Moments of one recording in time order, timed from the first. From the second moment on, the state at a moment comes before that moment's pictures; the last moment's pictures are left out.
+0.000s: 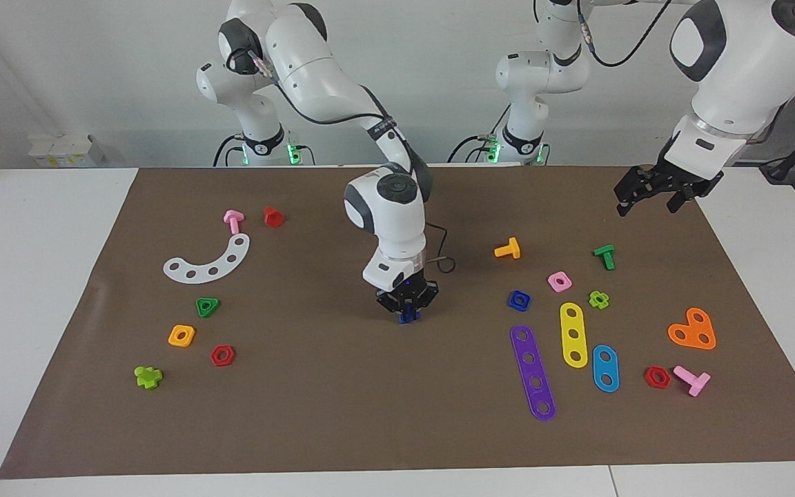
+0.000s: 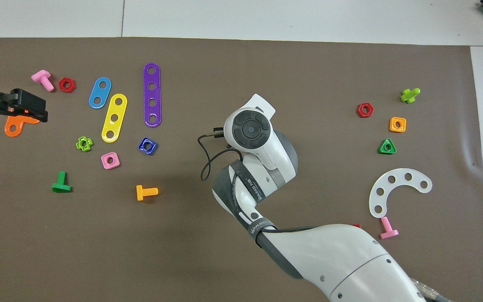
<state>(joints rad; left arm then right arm) -0.07 0.14 0.01 -1.42 0.00 1.53 -0.04 0.65 0.63 -0.09 -1.54 0.00 2.40 0.49</state>
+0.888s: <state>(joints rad) -0.07 0.14 0.01 -1.42 0.00 1.53 -0.04 0.26 0.27 -0.13 -1.94 -0.03 2.40 0.07</state>
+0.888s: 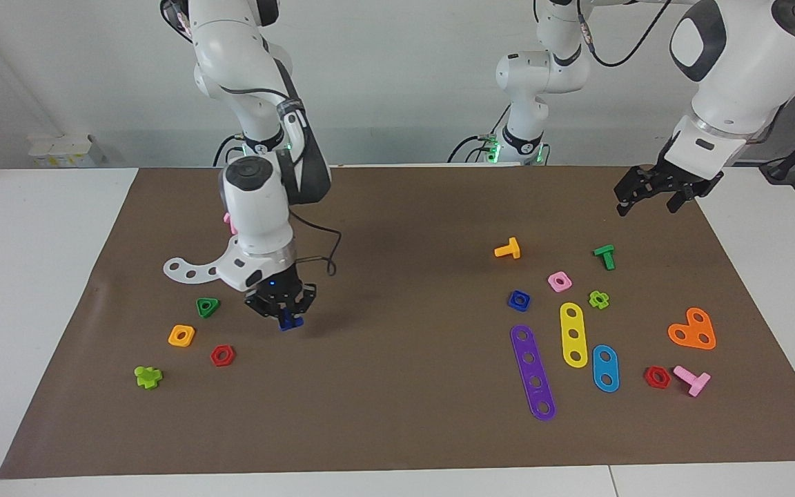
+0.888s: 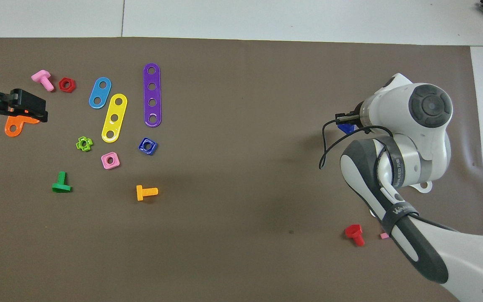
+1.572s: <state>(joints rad) -0.07 0.14 0.01 -1.42 0.00 1.53 -0.04 0.18 0.26 -0.13 -2.13 -0.03 2.58 -0.03</state>
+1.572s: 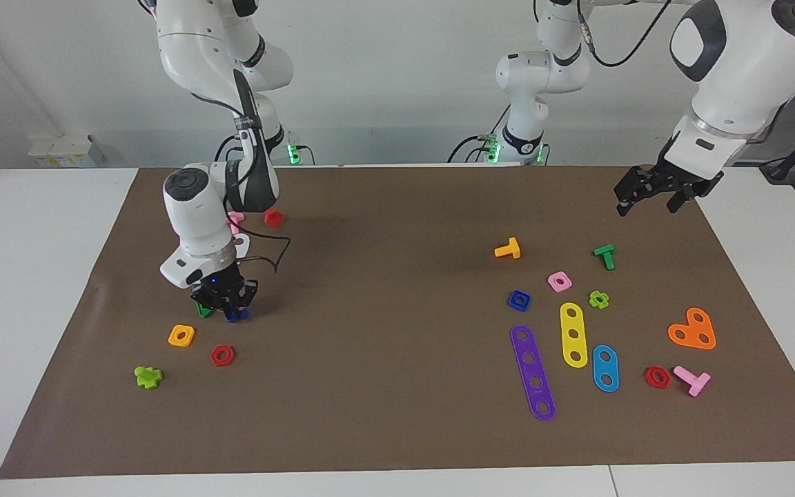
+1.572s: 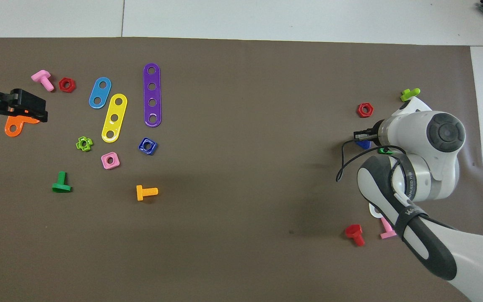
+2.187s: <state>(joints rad) -0.07 0.14 0.01 -1.42 0.00 1.53 -0.04 0.17 0.15 -0.13 -1.92 -0.02 2.22 0.12</state>
